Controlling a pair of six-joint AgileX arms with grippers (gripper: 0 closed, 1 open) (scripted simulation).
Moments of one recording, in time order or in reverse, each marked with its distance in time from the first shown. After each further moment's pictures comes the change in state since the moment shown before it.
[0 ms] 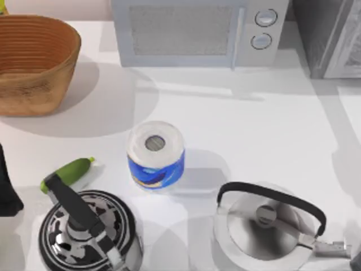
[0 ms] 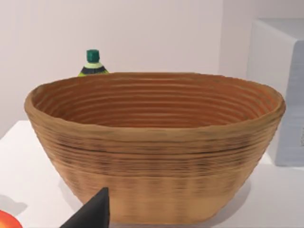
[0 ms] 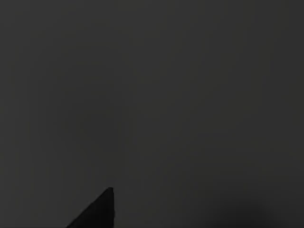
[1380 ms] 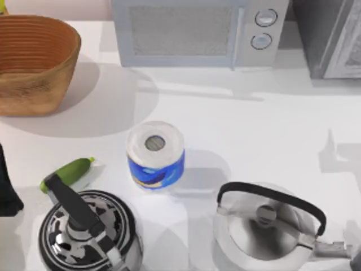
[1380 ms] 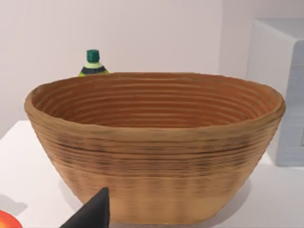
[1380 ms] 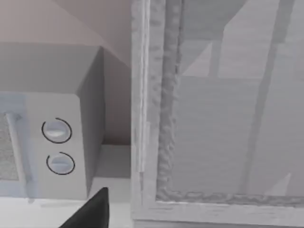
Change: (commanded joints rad) left arm 0.000 0.000 0.000 0.000 0.000 0.000; right arm -0.109 -1.601 -2.206 0.521 -0.116 -0.046
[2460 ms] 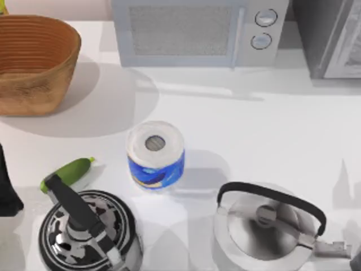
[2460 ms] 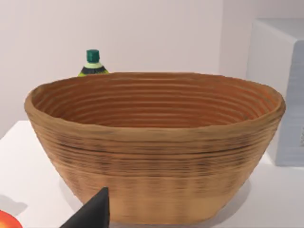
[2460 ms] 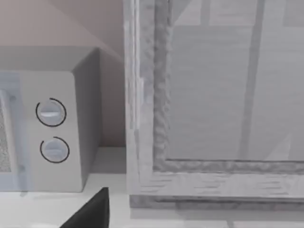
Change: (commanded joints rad) left arm 0.000 0.000 0.000 0.000 0.000 0.000; right arm -0.050 -0.416 -0.477 0.219 -0.072 0.024
